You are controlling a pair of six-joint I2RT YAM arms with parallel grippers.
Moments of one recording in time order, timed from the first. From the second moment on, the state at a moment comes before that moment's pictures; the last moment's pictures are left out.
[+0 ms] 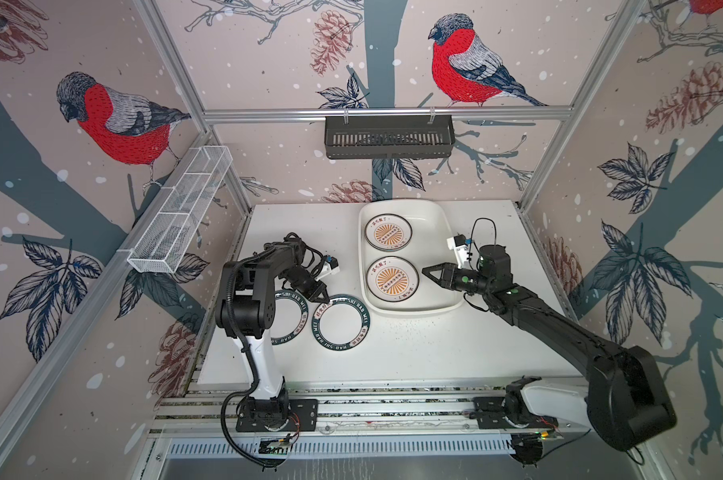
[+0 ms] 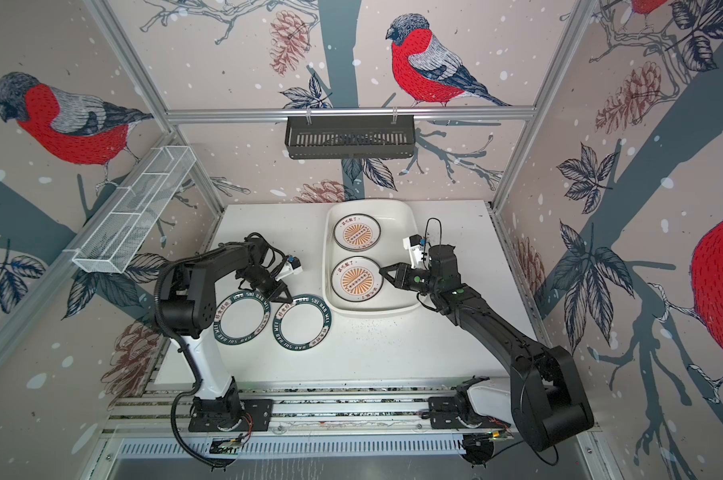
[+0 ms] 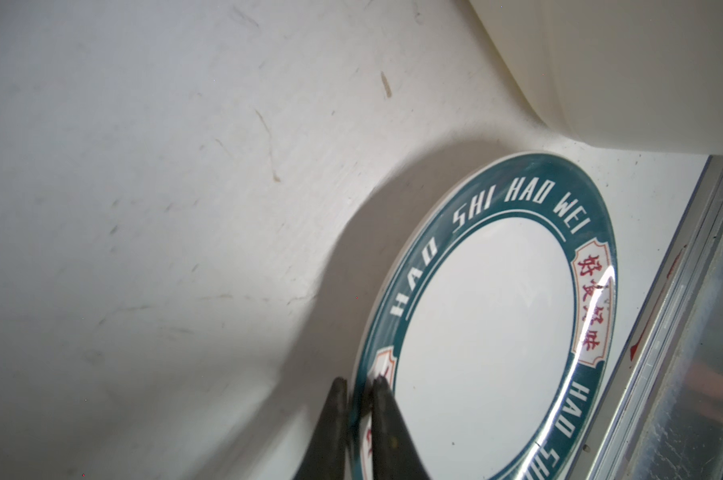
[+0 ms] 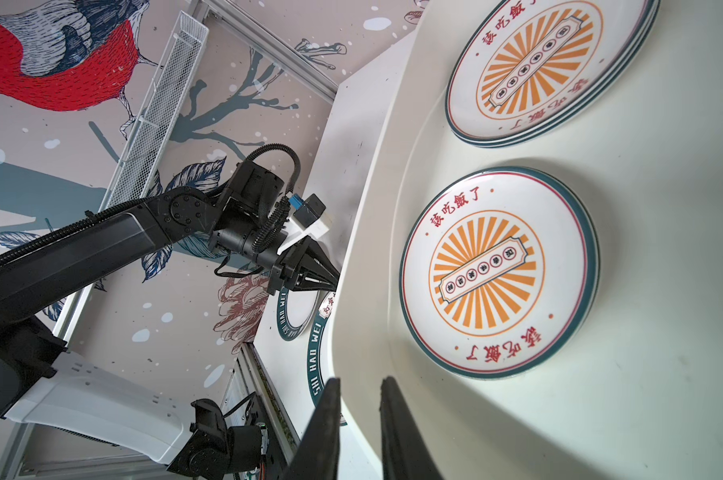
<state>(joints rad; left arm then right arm) -0.04 1.95 1.26 -0.97 0.56 0.78 0.34 1.25 0.69 0.12 -0.71 0.66</state>
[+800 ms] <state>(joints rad) -0.04 1.95 1.26 -1.04 0.57 0.84 1.05 0.95 0.32 0.22 -0.17 1.08</state>
